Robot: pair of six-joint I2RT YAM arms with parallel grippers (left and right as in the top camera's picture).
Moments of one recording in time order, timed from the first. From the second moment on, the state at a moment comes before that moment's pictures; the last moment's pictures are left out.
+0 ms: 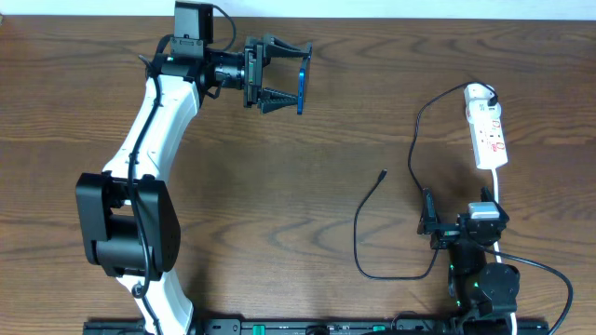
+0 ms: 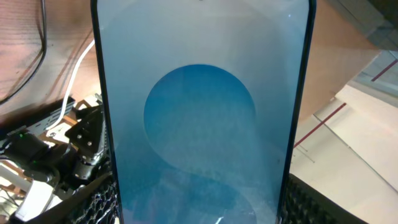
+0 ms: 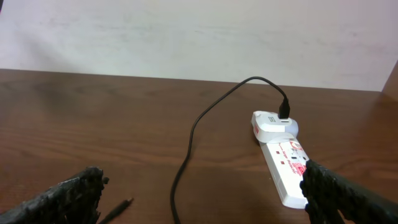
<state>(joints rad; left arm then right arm) -0.12 1.95 1.63 -0.47 1.46 -1.42 0.08 0.01 0.01 -0.07 0.04 -0.03</state>
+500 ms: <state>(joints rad) -0.12 1.95 1.63 -0.47 1.44 -1.39 0.08 0.01 0.01 -0.06 0.03 -0.03</state>
